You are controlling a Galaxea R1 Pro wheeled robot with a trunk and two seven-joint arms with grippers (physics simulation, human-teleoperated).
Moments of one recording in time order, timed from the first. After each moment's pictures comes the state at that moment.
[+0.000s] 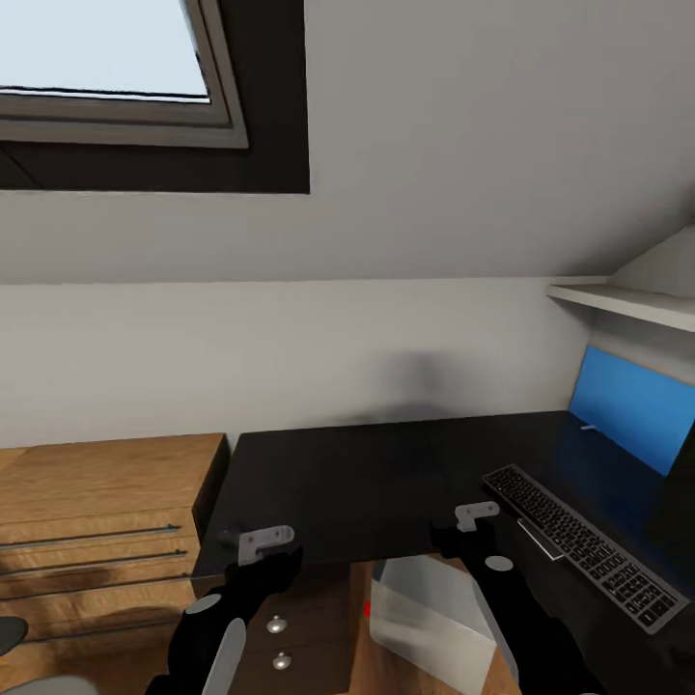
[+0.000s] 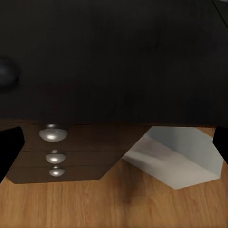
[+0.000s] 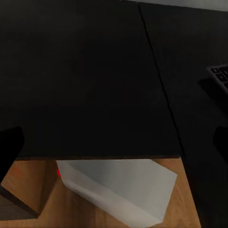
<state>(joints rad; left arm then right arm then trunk) -0.10 -0.15 -0.14 -1.53 0.23 0.63 0.23 -0.39 0.00 0.05 -0.99 0.10 0.30 -0.02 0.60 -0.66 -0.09</state>
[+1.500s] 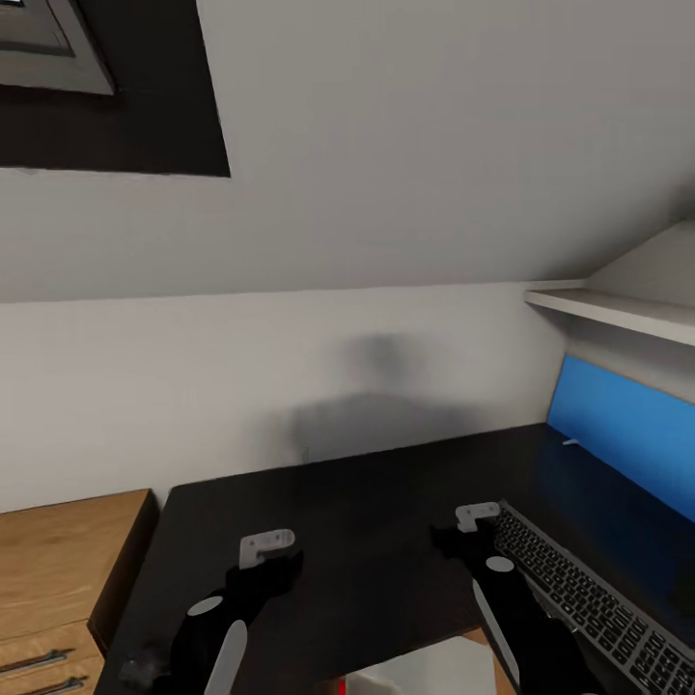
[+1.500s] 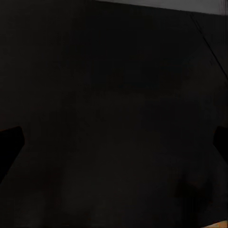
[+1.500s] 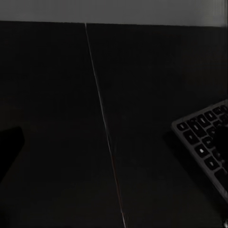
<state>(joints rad) -0.11 -0.15 -0.14 -1.51 0.23 0.63 0.23 -0.39 0.00 0.05 -0.98 0.10 0.29 -0.02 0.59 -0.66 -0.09</state>
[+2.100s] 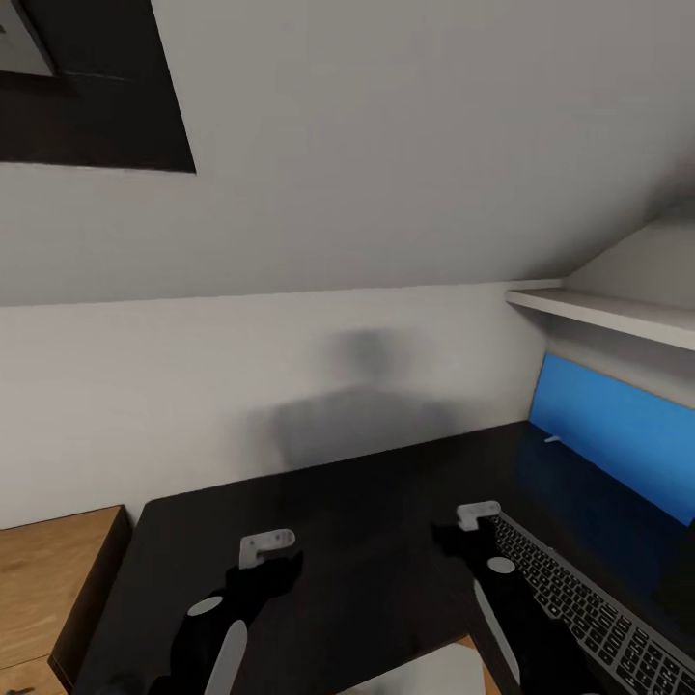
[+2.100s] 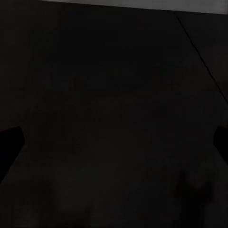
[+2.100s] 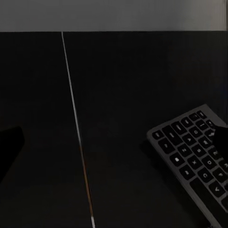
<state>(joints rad) -0.10 -0.15 -0.14 -1.51 0.23 0.63 0.23 -0.39 0.00 0.05 -0.98 0.10 0.26 -0.02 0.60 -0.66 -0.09</state>
